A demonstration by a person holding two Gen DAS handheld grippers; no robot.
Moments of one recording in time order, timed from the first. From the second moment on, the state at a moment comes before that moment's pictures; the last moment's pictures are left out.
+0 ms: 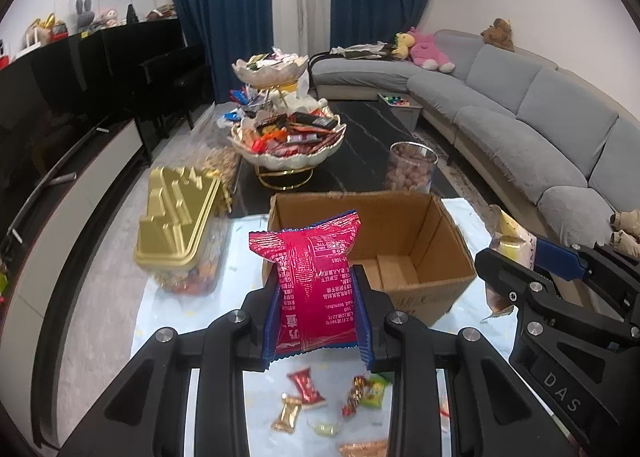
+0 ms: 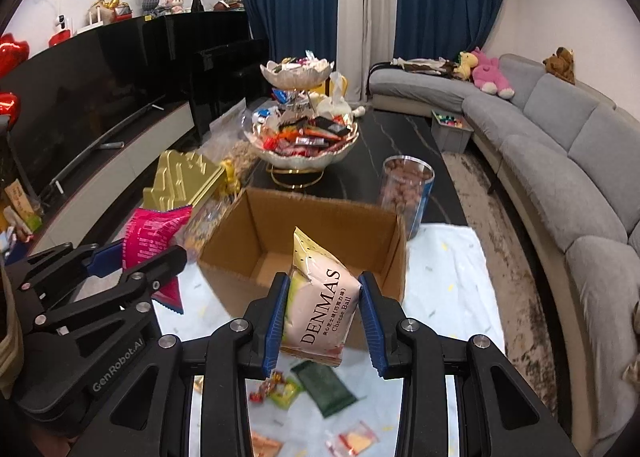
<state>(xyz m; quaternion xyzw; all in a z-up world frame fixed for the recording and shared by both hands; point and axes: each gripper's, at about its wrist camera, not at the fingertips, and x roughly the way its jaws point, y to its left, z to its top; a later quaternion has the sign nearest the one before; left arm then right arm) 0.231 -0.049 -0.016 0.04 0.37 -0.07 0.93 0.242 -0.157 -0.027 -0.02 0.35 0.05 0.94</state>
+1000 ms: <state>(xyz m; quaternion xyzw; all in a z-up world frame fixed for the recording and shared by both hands) 0.334 -0.061 -0.056 0.03 0.40 -0.09 0.91 0.362 -0.172 -0.059 -0.02 0.37 0.05 0.93</state>
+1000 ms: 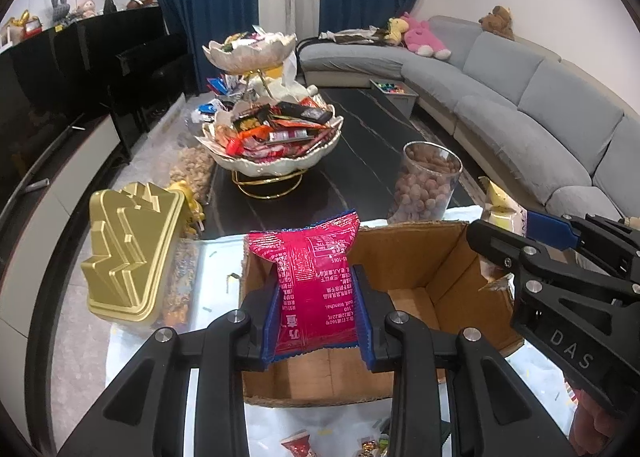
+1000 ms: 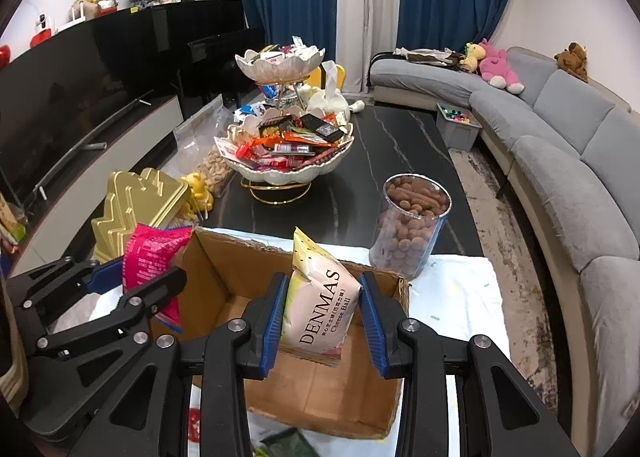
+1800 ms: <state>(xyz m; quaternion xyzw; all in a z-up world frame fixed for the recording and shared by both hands) 0.292 -0.049 -0.016 0.04 0.36 -0.06 0.93 0.319 -0.185 -0.022 -0.02 0.34 0.01 0.94</state>
